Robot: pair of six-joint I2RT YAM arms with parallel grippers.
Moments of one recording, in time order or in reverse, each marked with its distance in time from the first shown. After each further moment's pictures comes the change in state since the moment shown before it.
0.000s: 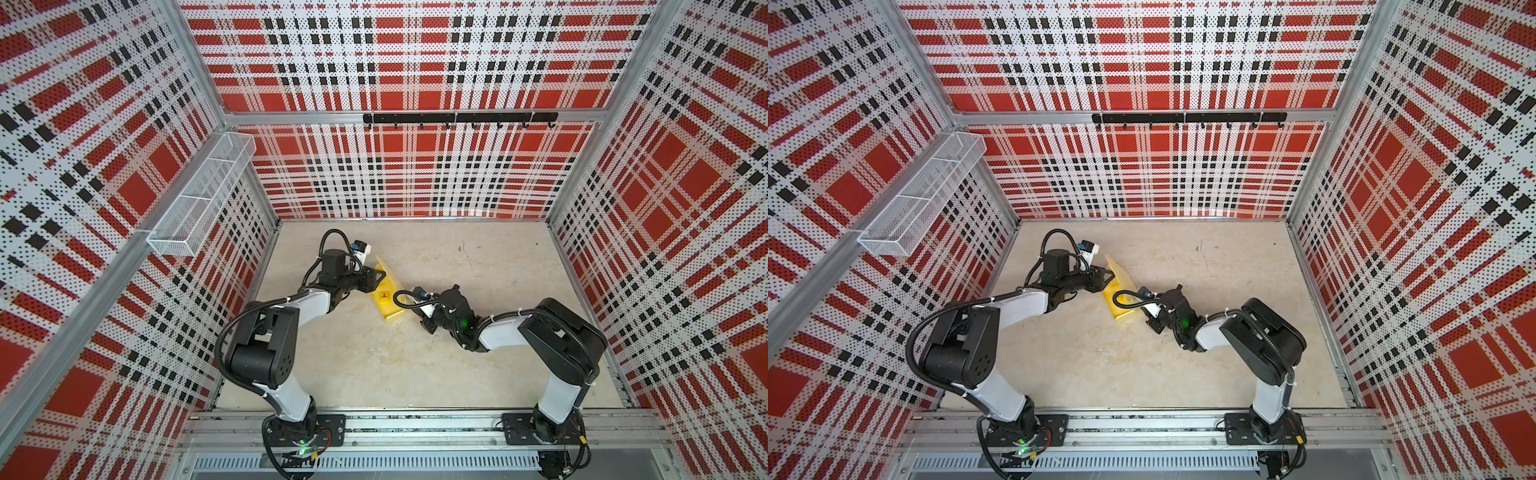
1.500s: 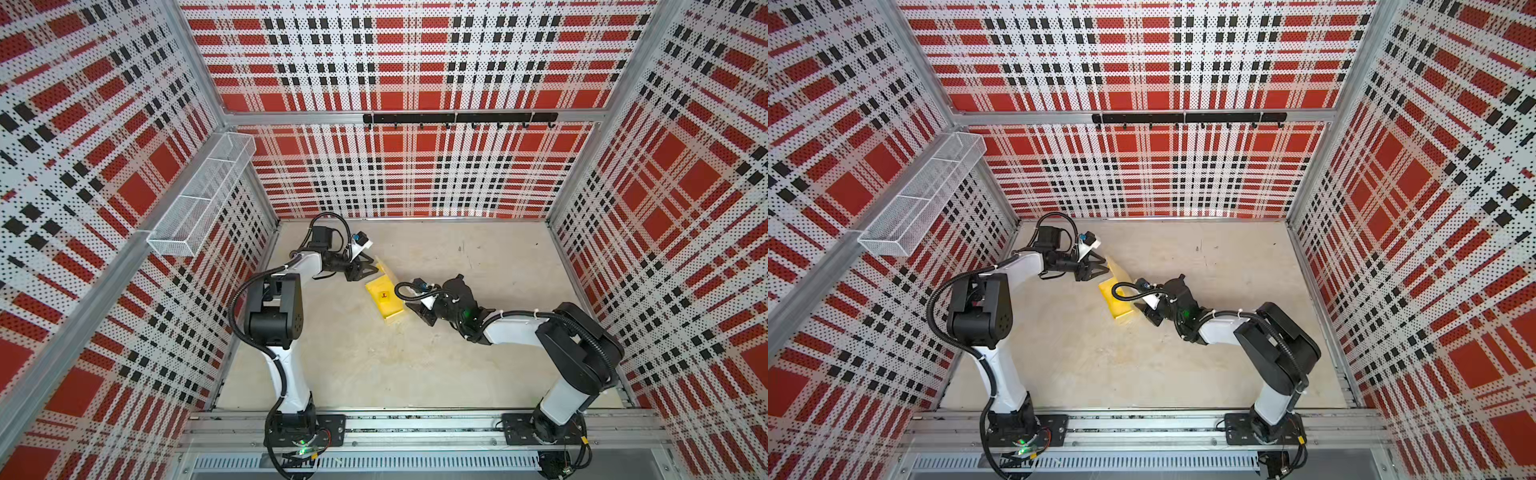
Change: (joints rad) left arm 0.136 0.341 0.520 -0.647 0.436 0.890; right arm -0.034 -0.077 0.068 -0.101 -0.117 -0.025
